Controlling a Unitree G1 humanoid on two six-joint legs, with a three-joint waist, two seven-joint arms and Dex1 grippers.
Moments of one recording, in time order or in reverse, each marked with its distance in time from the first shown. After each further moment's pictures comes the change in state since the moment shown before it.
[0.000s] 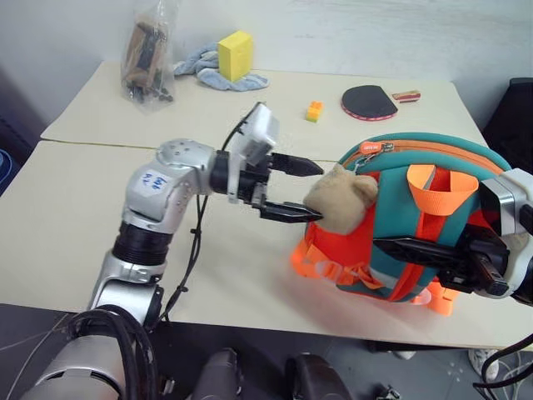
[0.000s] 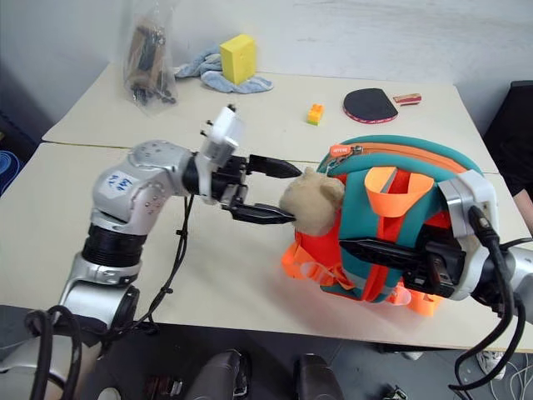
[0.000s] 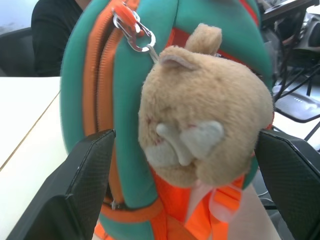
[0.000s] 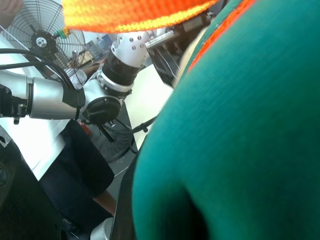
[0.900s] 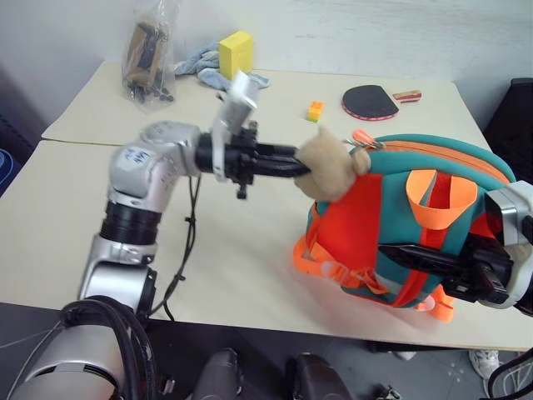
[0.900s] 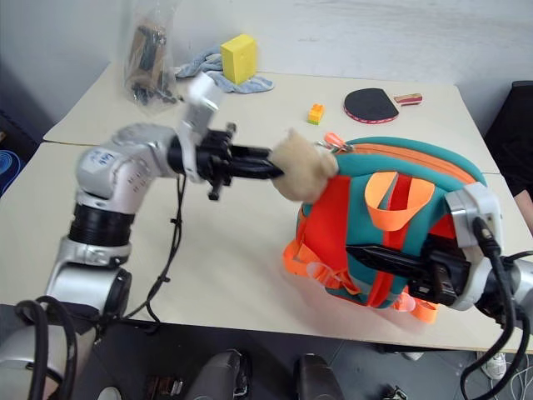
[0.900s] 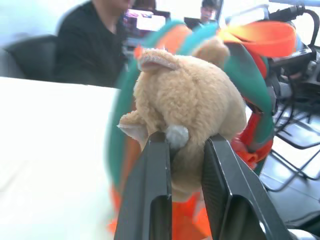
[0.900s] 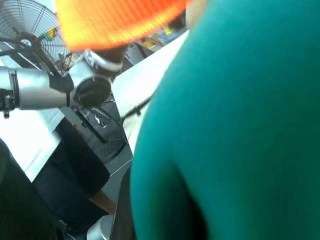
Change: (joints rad) left arm -0.131 0.155 0.095 0.265 -0.098 0.004 -0.157; right arm 0.159 0.007 -0.102 -0.037 -0.011 -0.019 0.027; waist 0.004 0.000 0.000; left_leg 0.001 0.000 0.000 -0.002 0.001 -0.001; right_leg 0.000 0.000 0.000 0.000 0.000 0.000
